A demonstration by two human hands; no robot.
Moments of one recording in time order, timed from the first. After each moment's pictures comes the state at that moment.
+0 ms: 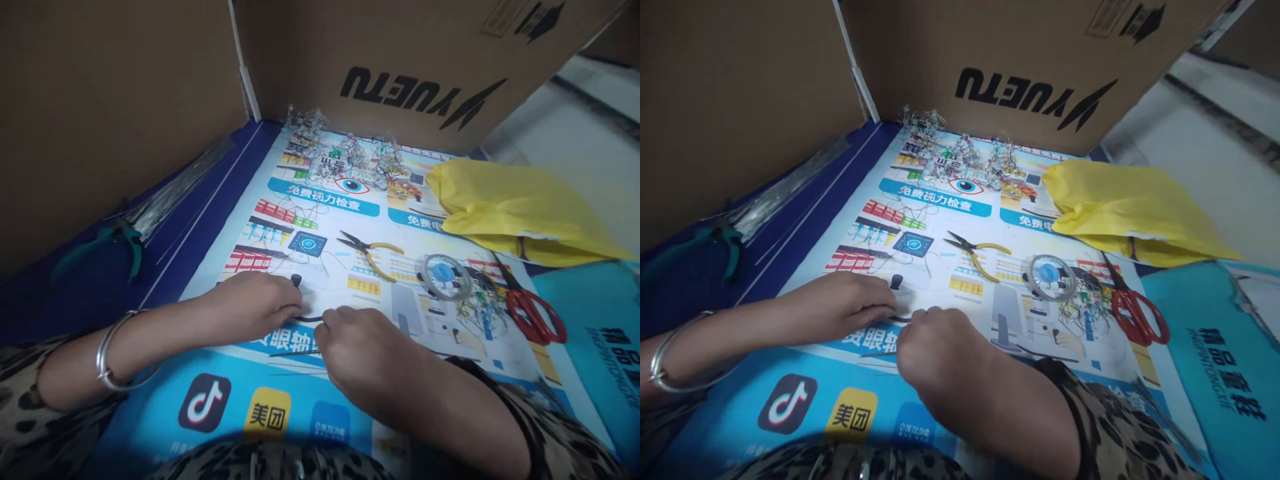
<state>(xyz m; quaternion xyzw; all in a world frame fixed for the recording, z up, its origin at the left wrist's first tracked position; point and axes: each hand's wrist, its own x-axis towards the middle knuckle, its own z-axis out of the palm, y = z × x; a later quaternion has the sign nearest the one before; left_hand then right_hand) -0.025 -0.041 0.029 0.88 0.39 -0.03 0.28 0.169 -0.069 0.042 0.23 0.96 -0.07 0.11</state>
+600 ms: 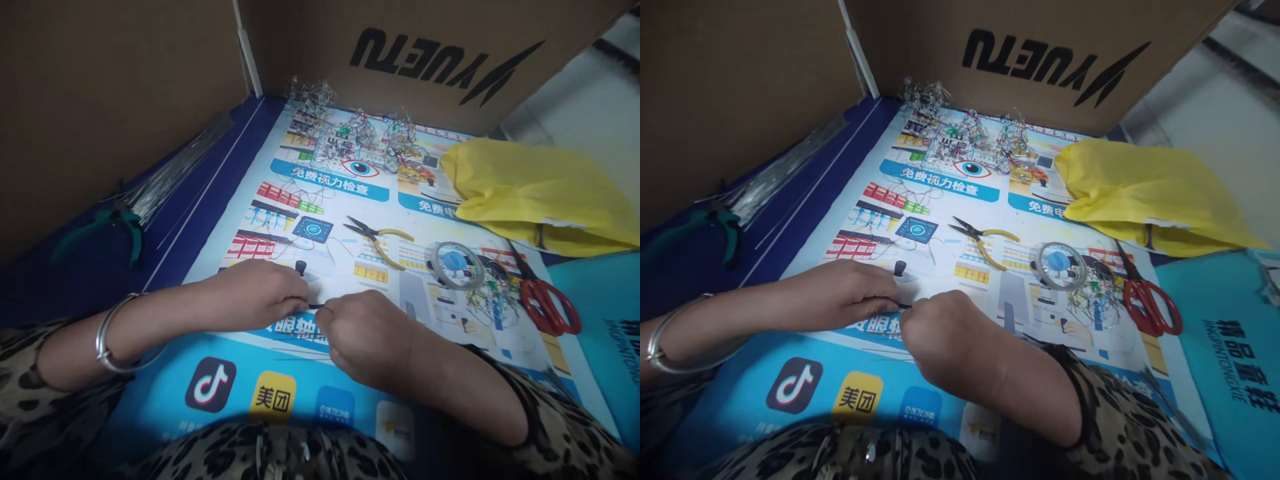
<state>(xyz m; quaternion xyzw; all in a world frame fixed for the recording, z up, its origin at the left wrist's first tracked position) -0.027 -0.038 0.029 0.88 0.35 -0.04 0.32 0.175 -0.062 0.028 0.24 0.96 -0.12 0.09</state>
